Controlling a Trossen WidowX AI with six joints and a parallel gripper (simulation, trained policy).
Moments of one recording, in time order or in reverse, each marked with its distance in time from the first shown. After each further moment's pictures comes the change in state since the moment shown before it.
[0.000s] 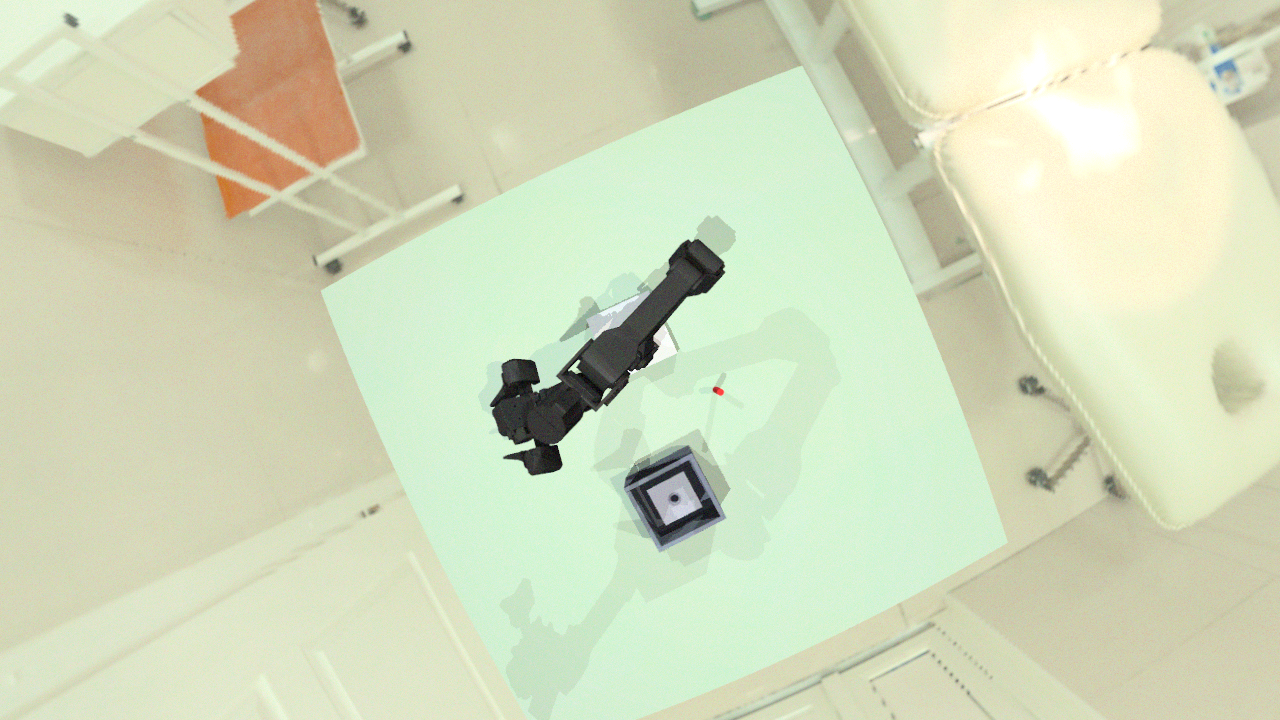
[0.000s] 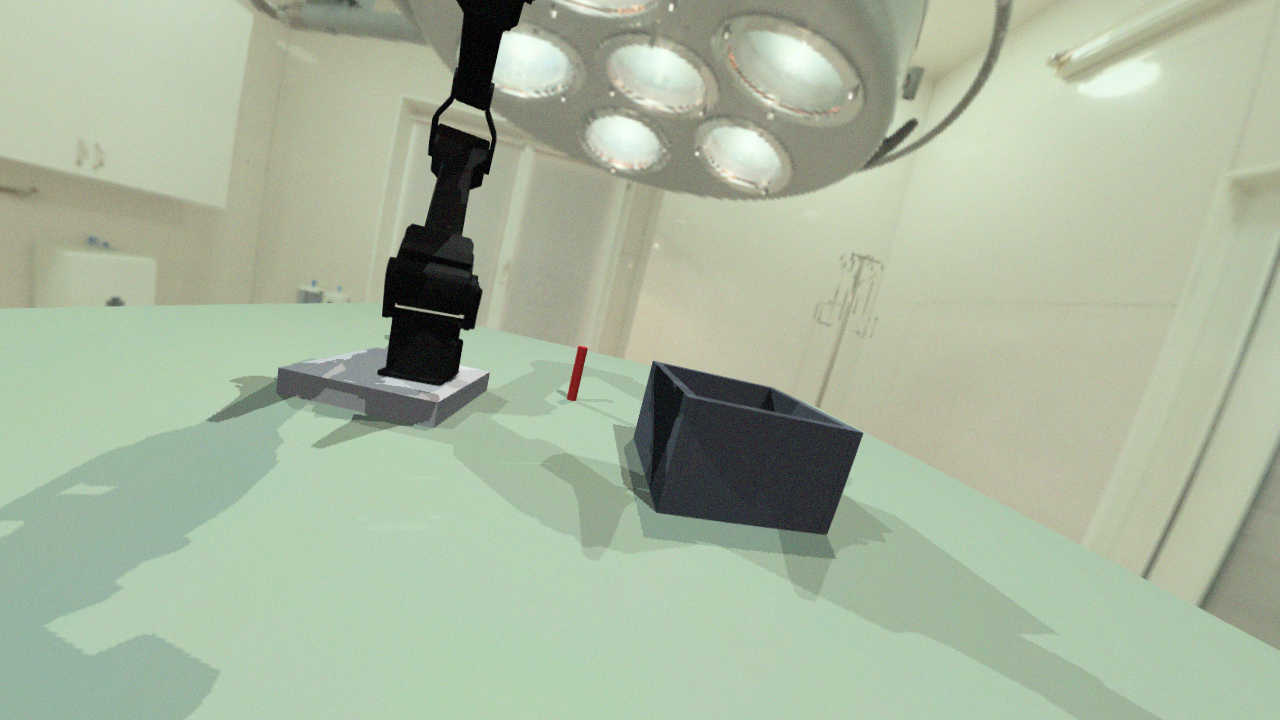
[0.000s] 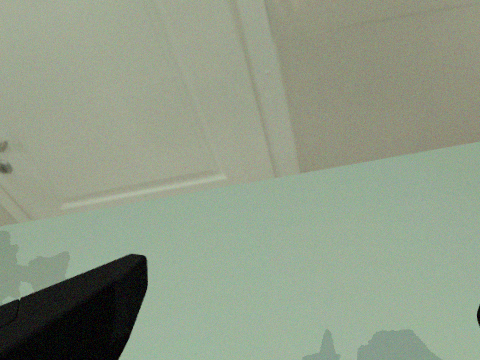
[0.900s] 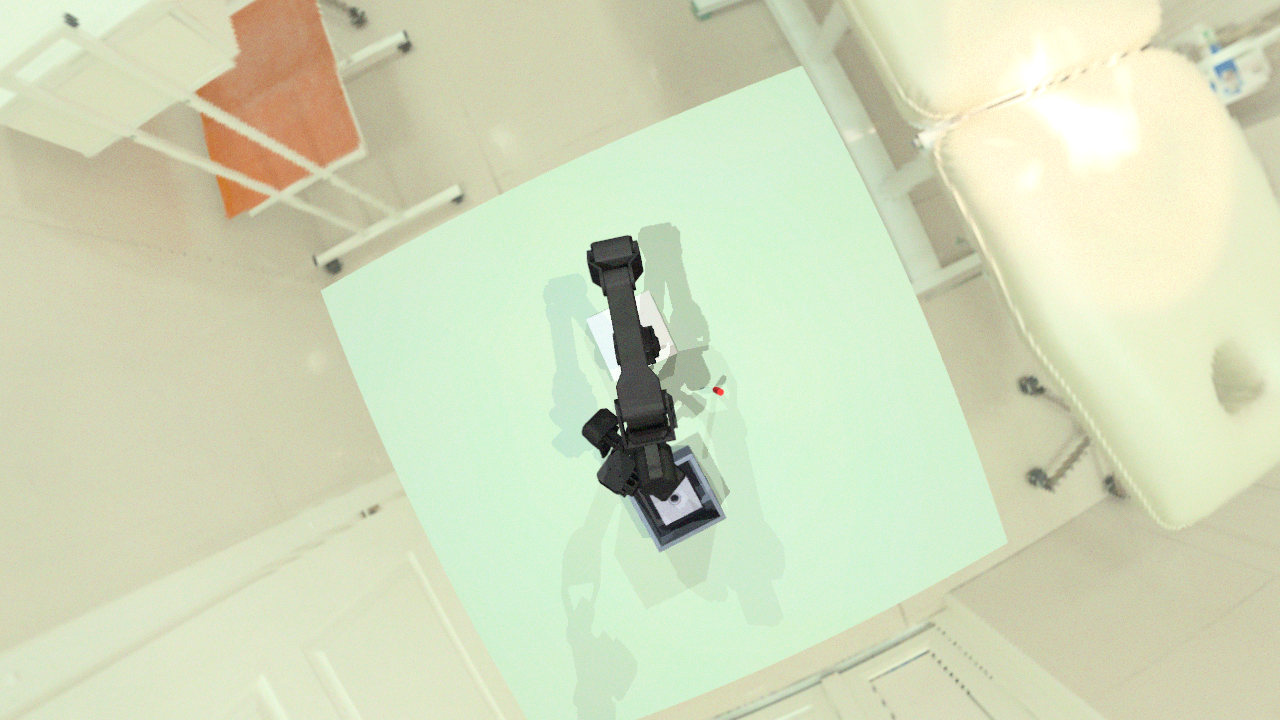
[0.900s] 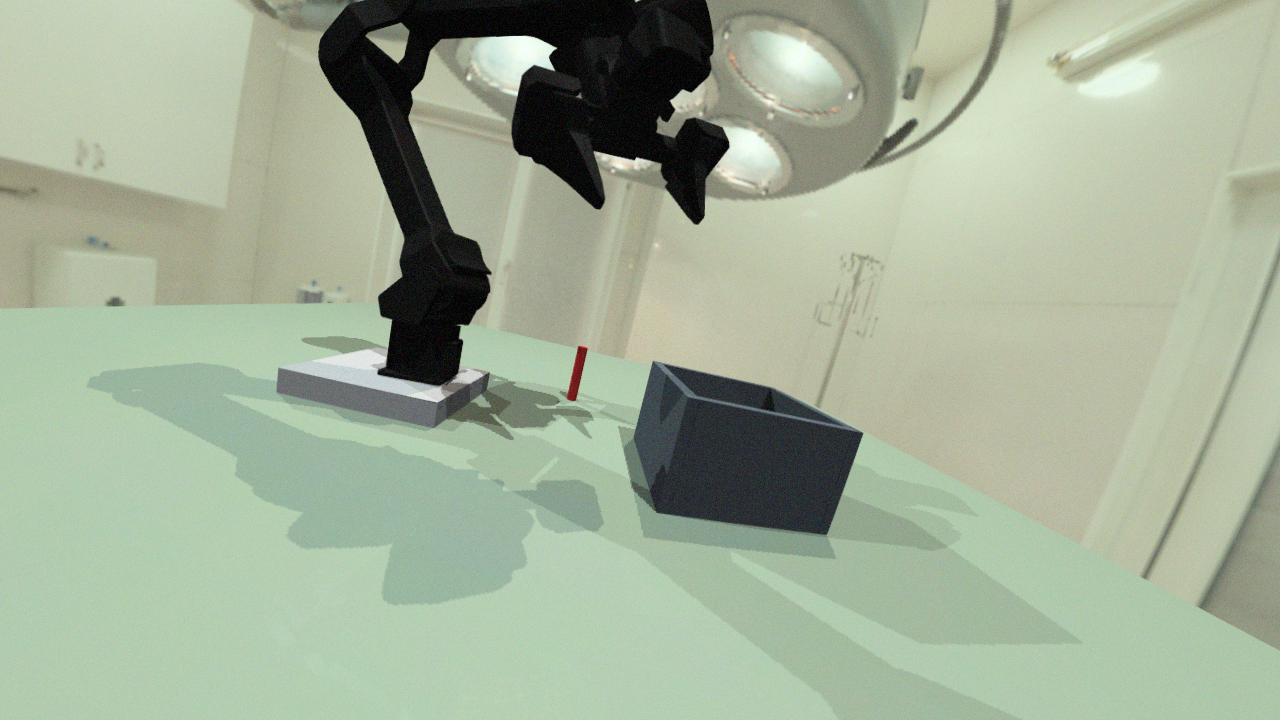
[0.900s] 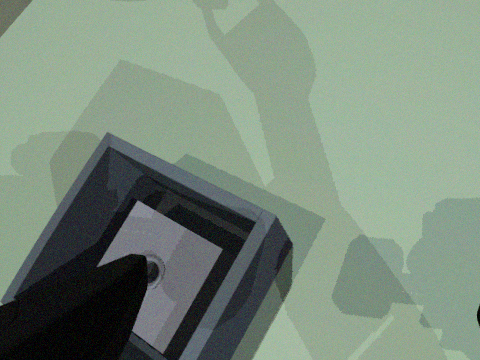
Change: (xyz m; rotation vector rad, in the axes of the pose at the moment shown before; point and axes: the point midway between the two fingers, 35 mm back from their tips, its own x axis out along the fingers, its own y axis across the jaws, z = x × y) arm -0.089 0.111 -0.164 -0.408 0.572 0.423
